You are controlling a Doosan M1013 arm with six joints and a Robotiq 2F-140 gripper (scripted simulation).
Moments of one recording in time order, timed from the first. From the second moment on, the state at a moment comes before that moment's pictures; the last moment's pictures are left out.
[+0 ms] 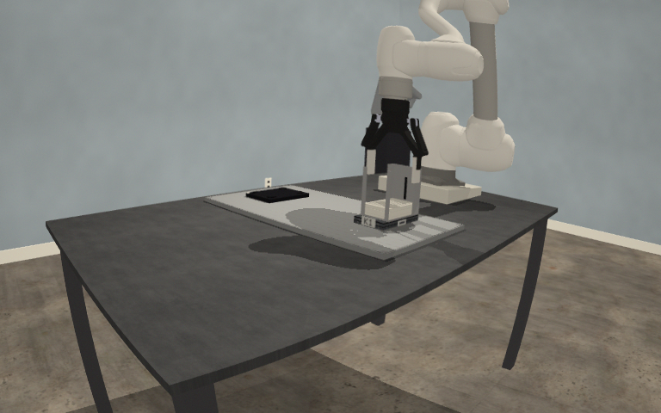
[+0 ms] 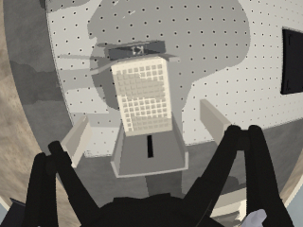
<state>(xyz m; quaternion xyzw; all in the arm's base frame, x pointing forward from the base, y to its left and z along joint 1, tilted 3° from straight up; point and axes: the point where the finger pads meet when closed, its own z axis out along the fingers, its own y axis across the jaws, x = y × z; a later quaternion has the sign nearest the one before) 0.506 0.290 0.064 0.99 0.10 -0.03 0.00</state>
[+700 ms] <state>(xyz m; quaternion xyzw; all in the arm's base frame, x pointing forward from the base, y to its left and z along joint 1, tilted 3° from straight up) 0.504 0.290 0.033 0.99 0.10 -0.03 0.00</state>
